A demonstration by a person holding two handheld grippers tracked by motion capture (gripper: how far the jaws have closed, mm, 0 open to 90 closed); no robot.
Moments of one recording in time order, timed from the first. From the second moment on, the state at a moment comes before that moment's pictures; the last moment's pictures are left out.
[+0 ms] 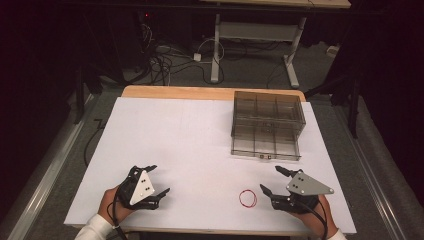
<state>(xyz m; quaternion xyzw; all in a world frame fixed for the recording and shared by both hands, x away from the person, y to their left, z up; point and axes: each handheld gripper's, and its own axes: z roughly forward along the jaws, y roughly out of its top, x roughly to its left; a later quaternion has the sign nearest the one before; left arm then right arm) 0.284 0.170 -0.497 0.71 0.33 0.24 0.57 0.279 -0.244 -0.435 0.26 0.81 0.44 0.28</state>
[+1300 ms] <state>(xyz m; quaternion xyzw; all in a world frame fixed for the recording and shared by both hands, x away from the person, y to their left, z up) 0.290 0.171 -0.500 0.71 0.33 0.23 0.57 0.280 -0.204 -0.478 0.18 0.91 0.36 0.12</state>
